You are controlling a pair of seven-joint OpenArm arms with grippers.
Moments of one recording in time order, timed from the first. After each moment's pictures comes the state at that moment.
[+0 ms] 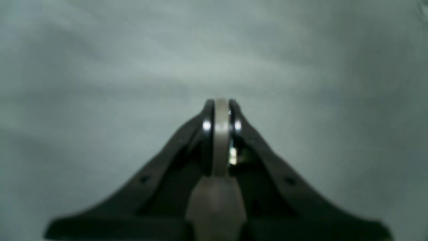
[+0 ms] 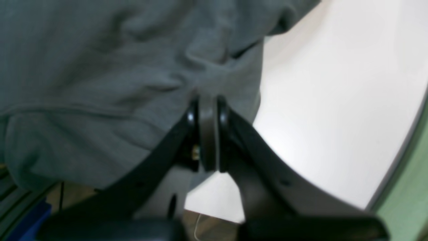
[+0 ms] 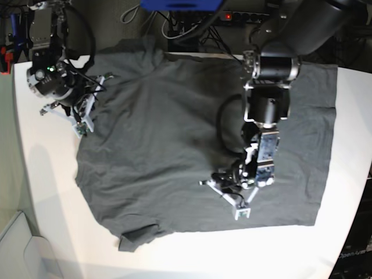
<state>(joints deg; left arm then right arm) -31.8 5.3 -5.2 46.6 -5.1 -4.6 40.4 -13.9 14.3 6.1 111.8 7.9 24.2 -64.6</state>
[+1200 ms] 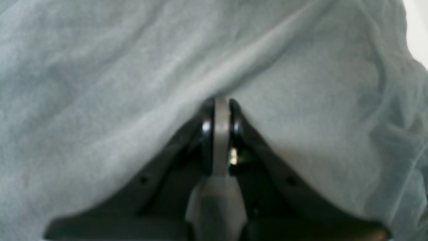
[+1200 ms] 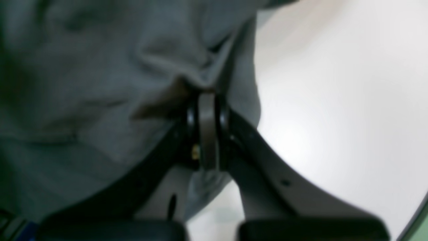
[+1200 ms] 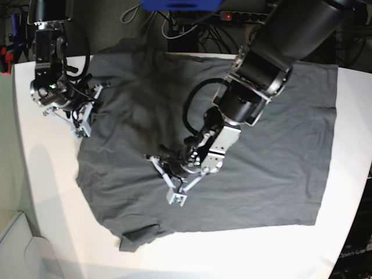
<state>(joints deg) -33.9 7.1 28.6 31.2 -25.8 -6.7 20.0 -8.2 15.3 6.2 94.2 8.4 24.1 -58.7</state>
